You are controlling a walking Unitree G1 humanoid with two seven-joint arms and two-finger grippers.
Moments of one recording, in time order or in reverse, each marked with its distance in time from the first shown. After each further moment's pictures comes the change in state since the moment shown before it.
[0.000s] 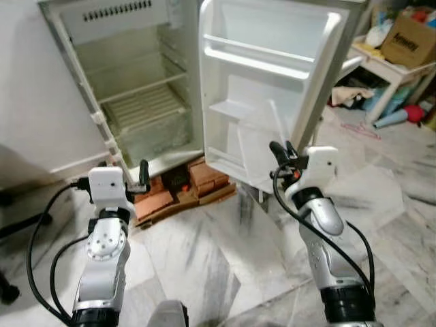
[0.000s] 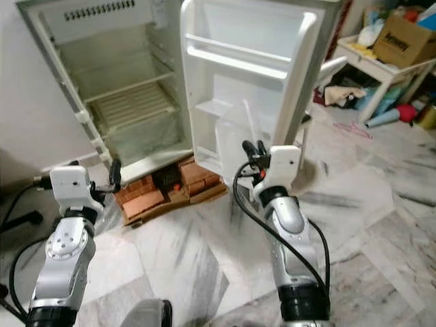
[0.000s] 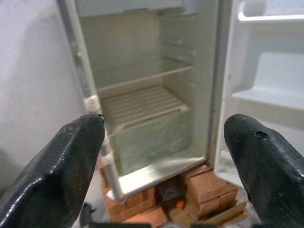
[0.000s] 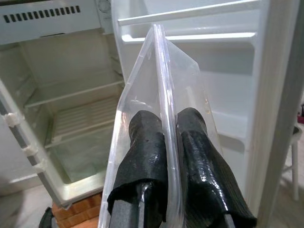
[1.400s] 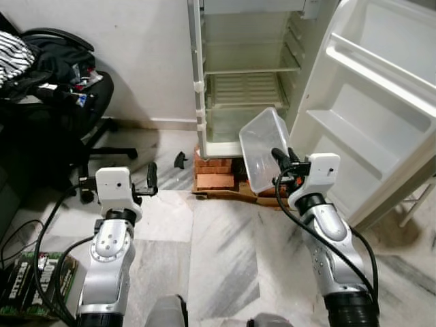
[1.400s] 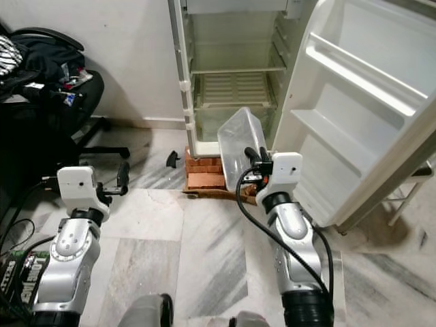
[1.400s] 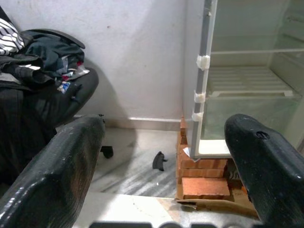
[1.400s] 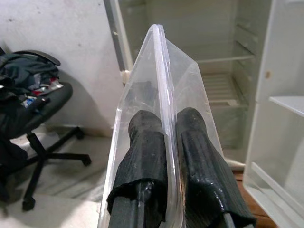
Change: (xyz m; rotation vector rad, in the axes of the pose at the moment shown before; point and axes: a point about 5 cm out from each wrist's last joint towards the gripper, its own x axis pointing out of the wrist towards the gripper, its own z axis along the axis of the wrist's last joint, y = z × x) left arm -0.008 -0.007 -0.003 -0.035 0.051 -0.030; right arm -0.008 0.000 -0.009 0.006 0.032 0.011
